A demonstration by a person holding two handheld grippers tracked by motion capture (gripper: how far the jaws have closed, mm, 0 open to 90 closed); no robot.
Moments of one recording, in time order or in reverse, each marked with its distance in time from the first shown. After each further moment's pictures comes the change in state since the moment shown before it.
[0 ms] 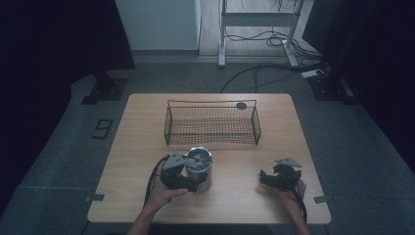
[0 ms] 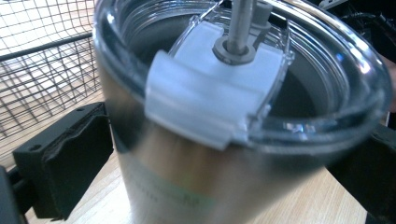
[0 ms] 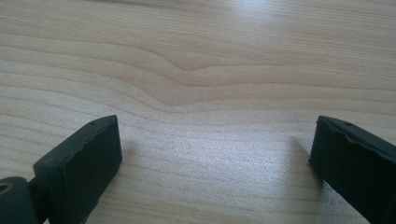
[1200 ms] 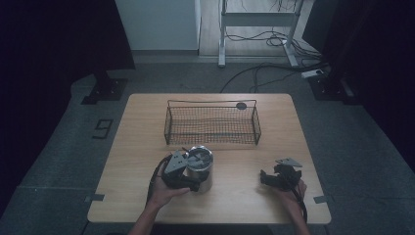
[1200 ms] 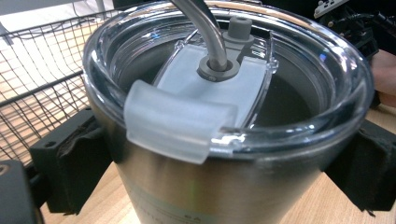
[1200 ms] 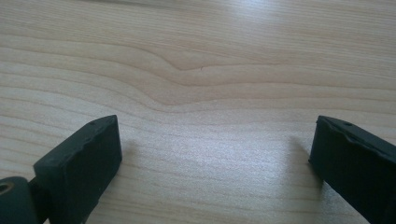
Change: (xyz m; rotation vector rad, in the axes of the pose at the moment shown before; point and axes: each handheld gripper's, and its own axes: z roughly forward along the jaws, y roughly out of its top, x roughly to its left) left arm -0.005 0.003 -0.001 -0.063 0.037 0.110; right arm -0.001 0.000 0.000 0.000 -0.002 0.003
